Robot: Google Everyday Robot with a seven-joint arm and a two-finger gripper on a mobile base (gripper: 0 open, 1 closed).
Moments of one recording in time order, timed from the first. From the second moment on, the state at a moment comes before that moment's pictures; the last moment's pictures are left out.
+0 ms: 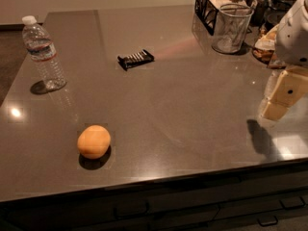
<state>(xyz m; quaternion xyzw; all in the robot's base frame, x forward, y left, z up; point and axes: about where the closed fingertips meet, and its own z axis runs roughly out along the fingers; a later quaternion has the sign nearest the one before) 0.438 -0.217 0.976 -0.60 0.78 -0.03 0.16</state>
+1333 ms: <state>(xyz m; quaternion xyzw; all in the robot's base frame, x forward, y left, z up) 0.545 -0.171 0.966 -0.64 0.75 0.00 0.19</state>
